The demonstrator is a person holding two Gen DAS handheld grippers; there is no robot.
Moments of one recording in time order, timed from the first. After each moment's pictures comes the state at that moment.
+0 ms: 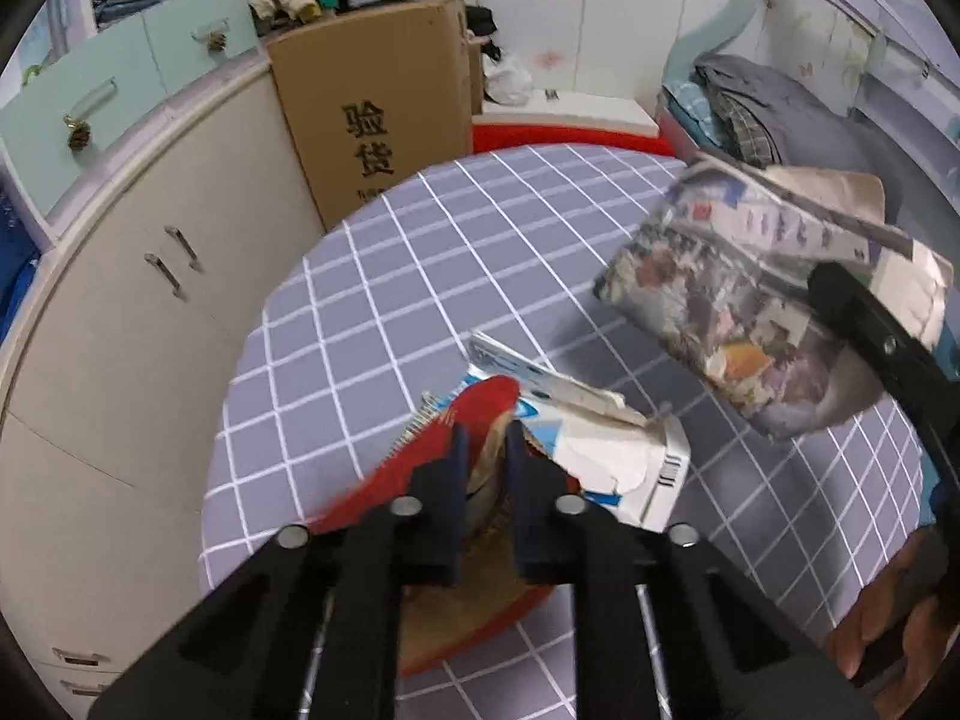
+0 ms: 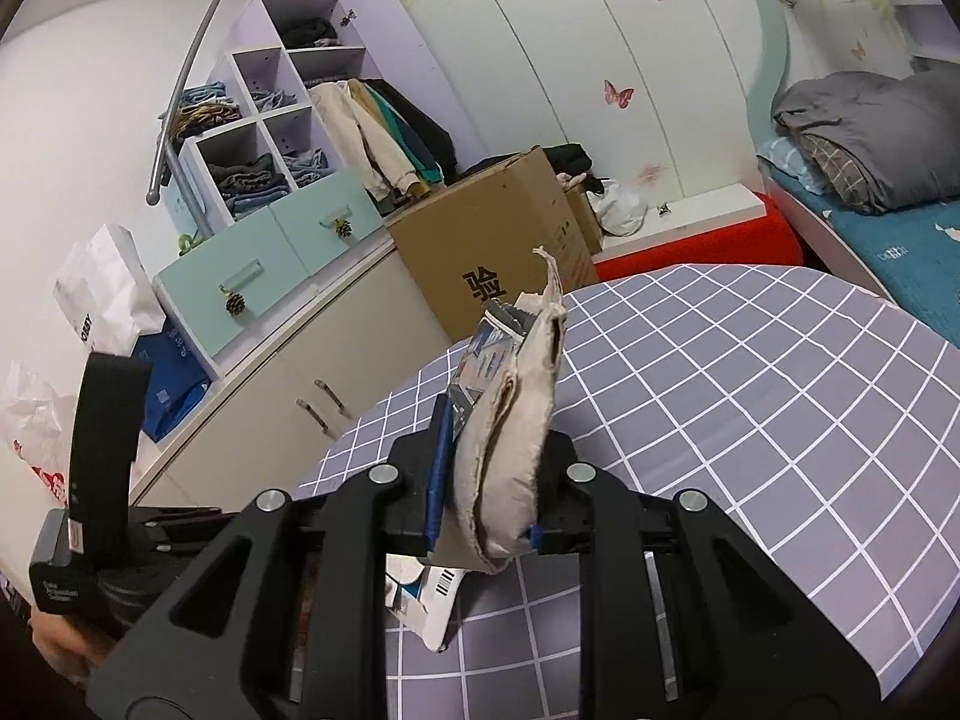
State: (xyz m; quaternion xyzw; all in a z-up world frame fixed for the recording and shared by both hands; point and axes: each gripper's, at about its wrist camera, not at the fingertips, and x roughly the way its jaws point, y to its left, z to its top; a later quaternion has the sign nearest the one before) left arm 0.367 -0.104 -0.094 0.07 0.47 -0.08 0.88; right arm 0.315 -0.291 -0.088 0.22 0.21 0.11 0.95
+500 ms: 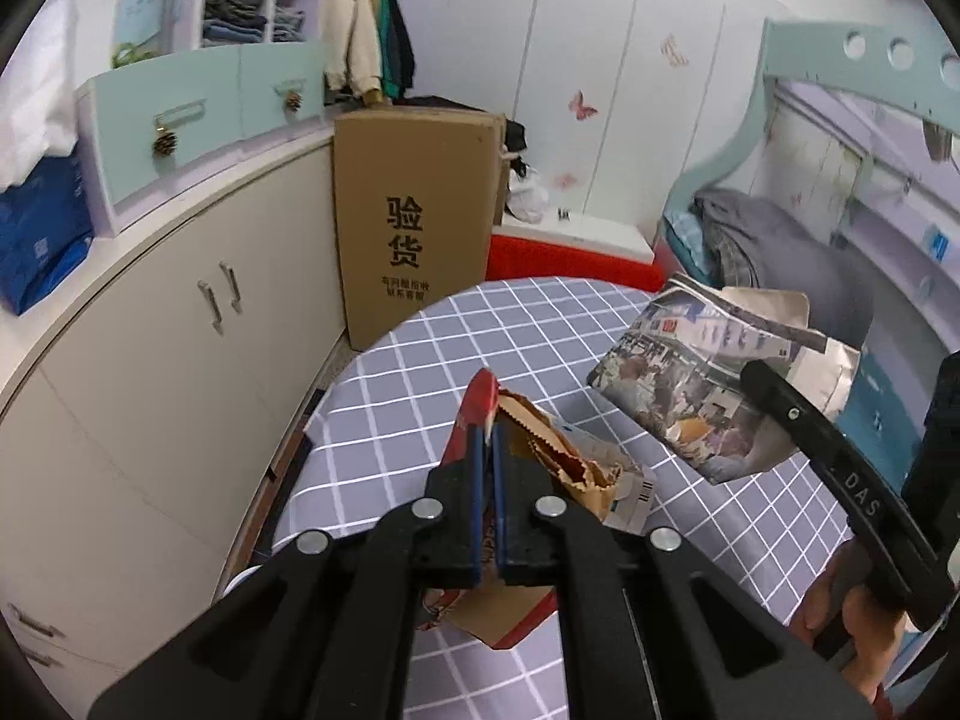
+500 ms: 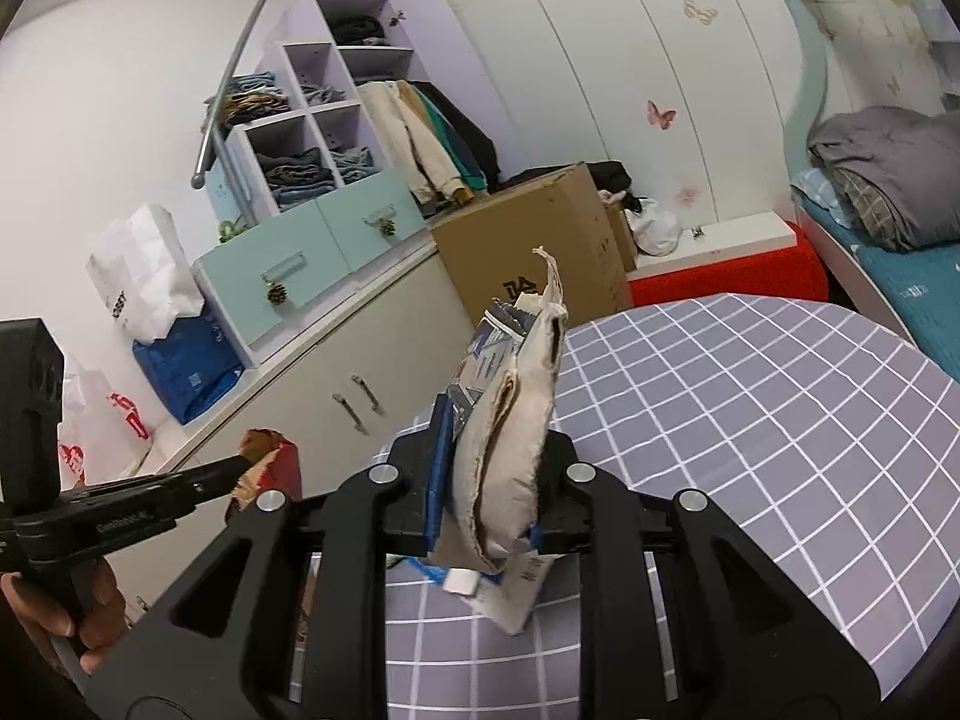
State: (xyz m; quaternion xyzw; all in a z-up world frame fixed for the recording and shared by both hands) left arm 0.294 -0.024 -0.026 -0.03 0.35 -0.08 0.93; right arm 0.288 -0.255 -0.054 0.19 0.20 0.15 0.95
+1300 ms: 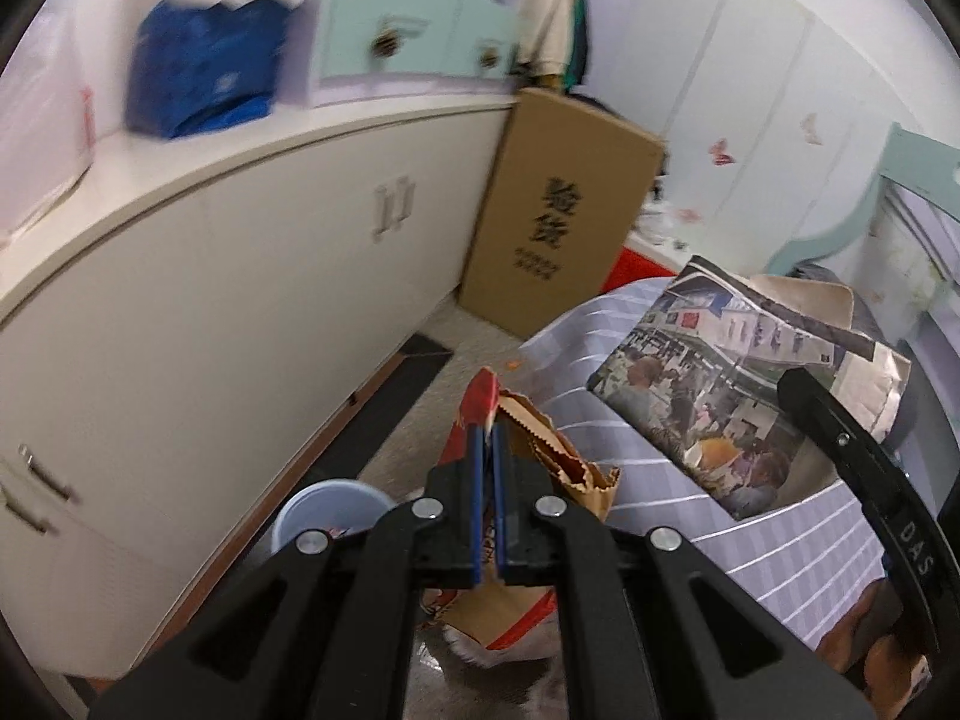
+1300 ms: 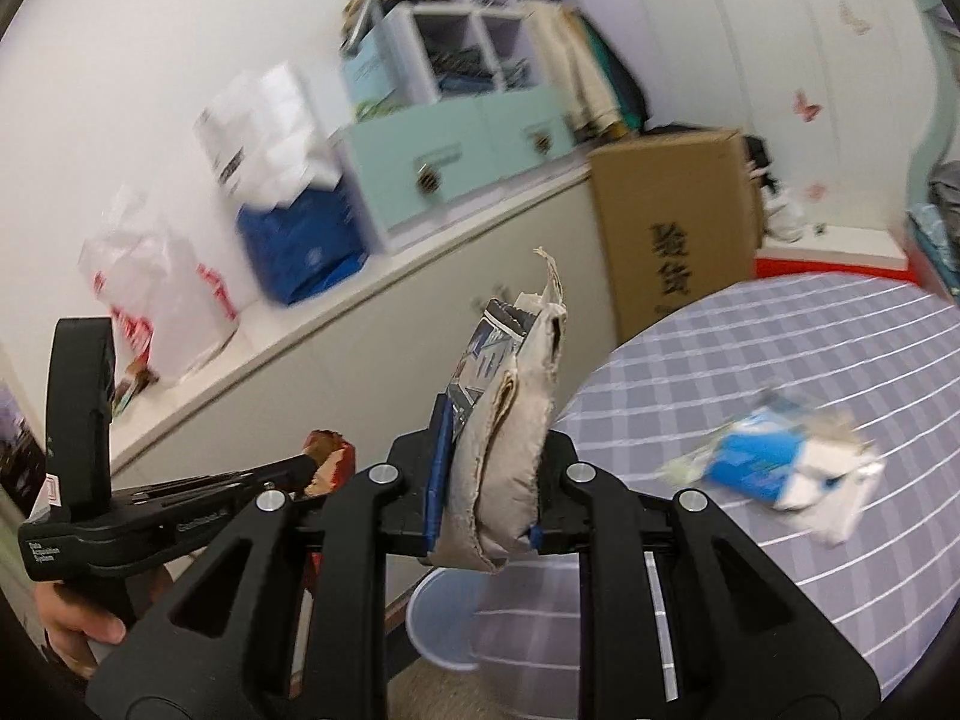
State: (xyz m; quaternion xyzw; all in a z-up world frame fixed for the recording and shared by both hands) left arm 0.223 0.168 -0.082 -0.14 0.38 0.04 0.91; right arm 0.251 -0.039 -0.058 0.09 0.25 0.28 0.92
